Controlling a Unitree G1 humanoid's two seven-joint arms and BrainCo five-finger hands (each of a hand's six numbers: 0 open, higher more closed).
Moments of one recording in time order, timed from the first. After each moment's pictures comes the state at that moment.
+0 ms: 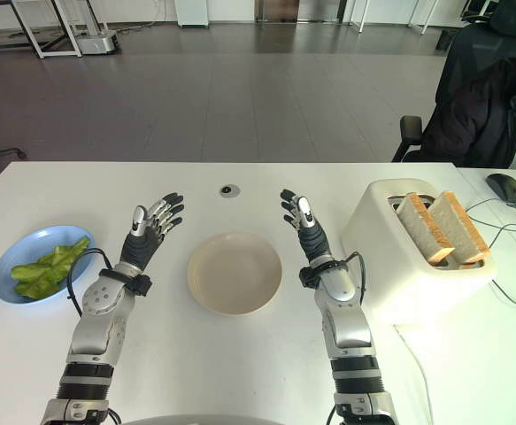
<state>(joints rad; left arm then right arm) -0.11 0.14 0.04 0.00 -0.14 -0.03 -0.29 -0.17 -0.13 0.01 -0.02 0.08 0.08 0.19</state>
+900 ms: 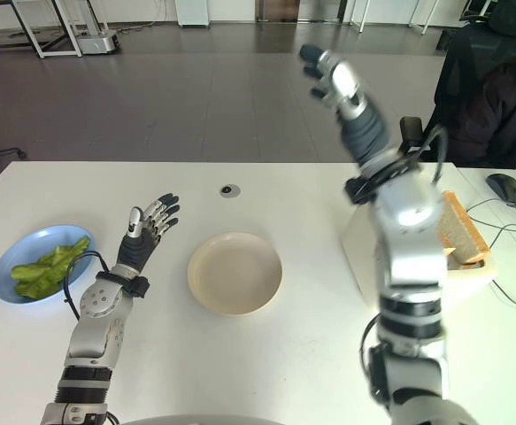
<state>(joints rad) -0.09 0.14 0.05 -0.02 -0.14 -0.03 -0.27 -0.68 -0.56 -0.16 -0.29 0.06 0.32 0.36</state>
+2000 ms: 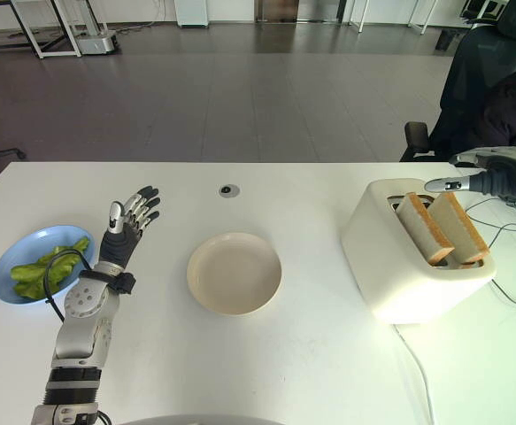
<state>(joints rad) -0.08 0.17 0.09 -0.06 -0.14 -0.03 -0.22 -0.36 -1.31 -0.06 0.21 -0.49 -0.05 0.64</state>
